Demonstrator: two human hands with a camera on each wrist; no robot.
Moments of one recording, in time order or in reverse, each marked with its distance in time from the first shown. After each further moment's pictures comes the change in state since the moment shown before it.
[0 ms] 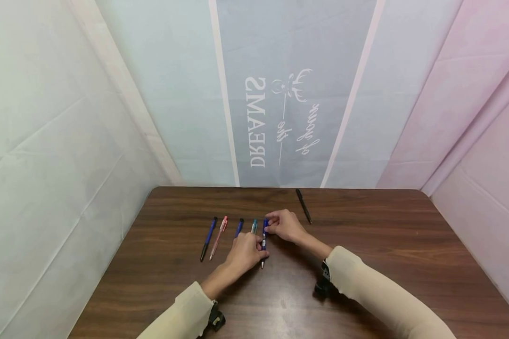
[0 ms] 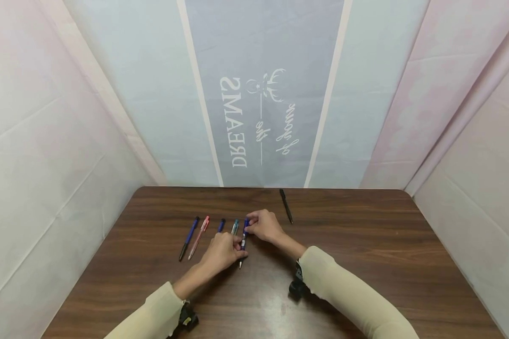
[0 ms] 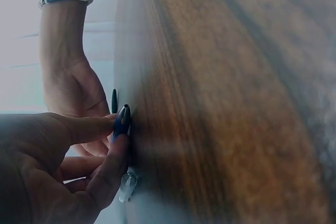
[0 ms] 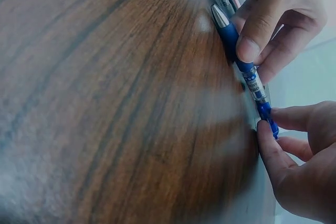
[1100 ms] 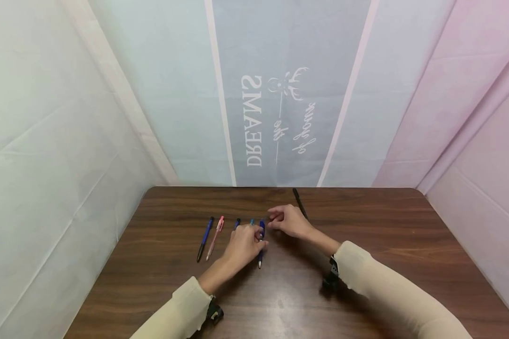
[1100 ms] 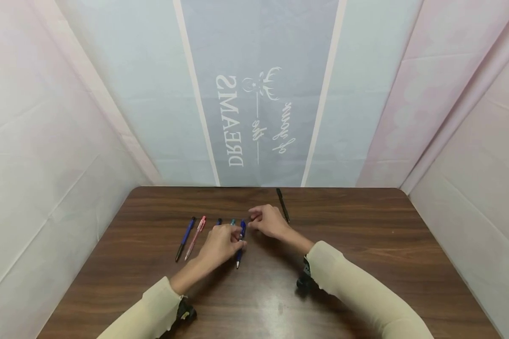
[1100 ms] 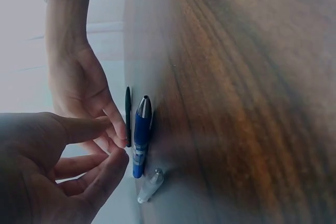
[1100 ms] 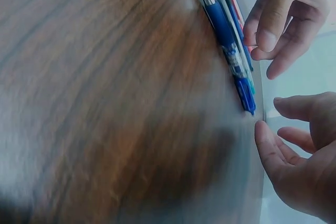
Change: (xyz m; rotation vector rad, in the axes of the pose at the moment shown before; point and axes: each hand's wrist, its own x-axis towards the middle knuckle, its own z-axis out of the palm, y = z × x) left_hand 0.013 0.004 -0.006 0.067 0.100 0.130; right_hand -0.004 0.003 -0.029 -0.059 -0.036 -0.115
